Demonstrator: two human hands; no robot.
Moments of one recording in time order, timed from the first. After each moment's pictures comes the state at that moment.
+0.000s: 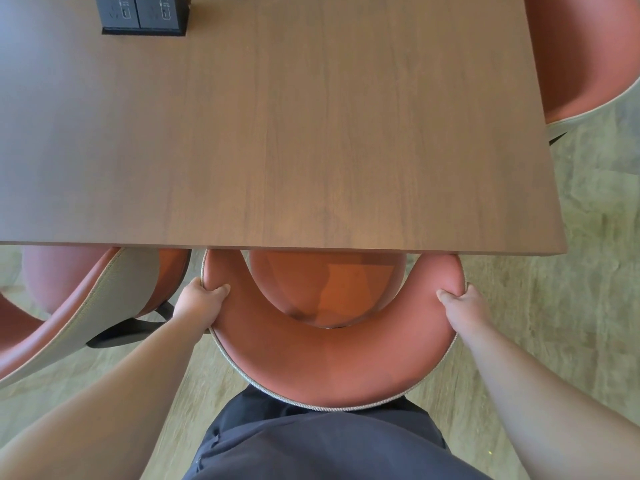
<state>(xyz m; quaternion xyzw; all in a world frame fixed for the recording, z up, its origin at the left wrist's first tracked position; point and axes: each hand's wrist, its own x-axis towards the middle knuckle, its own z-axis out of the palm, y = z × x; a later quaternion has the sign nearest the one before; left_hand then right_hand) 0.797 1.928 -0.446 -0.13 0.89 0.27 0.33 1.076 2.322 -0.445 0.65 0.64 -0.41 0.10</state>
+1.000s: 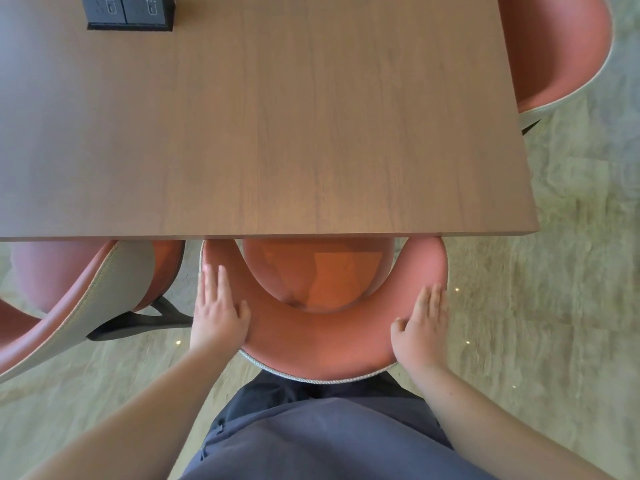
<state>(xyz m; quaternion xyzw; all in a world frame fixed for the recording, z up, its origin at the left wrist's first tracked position) 0.879 1.932 -0.415 0.15 0.95 0.12 0.23 1.103 2.197 -0.404 0.49 0.83 -0.20 0.14</state>
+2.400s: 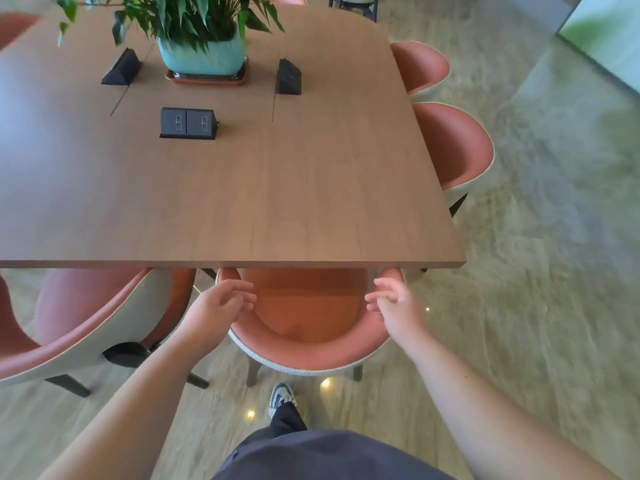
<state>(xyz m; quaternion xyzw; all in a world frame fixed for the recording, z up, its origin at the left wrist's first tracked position) 0.926 1.907 -0.220 0.11 0.83 0.45 0.30 1.109 2.175 -0.245 0.46 0.70 -0.55 -0.07</state>
